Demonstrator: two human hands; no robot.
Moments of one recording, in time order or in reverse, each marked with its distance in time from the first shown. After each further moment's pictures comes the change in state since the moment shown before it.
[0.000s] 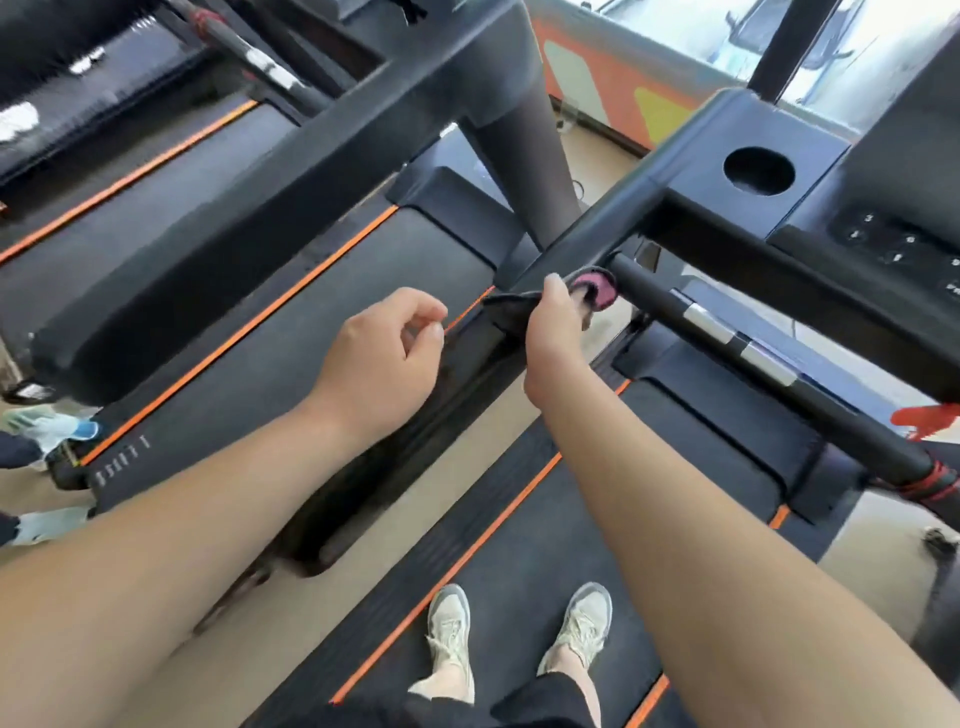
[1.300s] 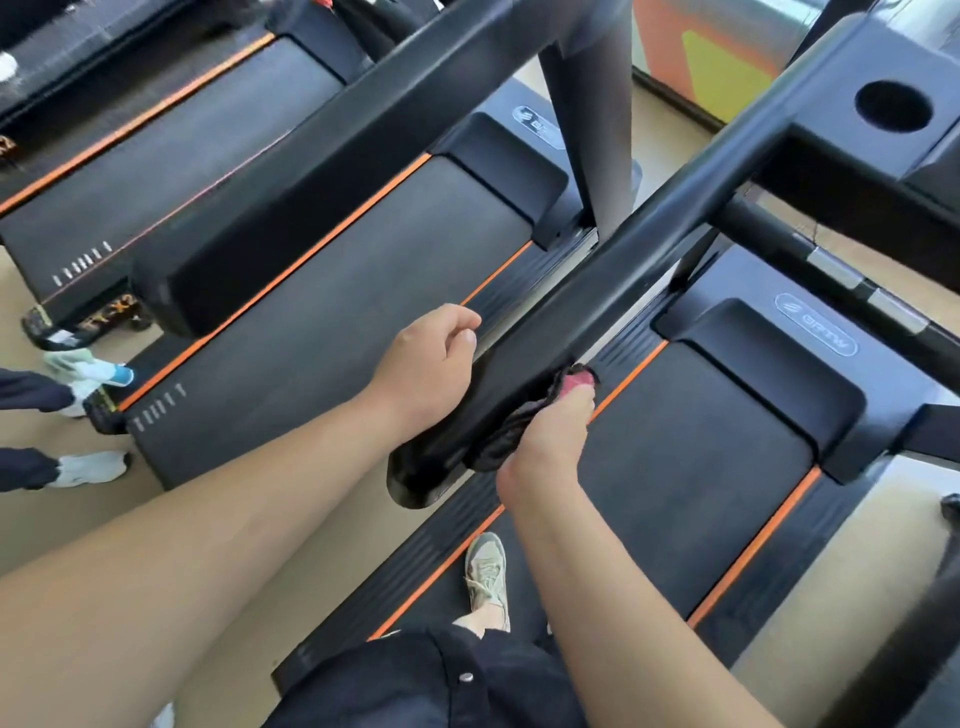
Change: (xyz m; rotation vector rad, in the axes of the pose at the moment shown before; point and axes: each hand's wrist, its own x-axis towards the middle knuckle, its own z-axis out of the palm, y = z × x) left_hand -0.032 -0.118 -0.023 -0.066 -0.145 -0.142; right_hand -0.127 0.144 0.061 0.453 0.107 0.286
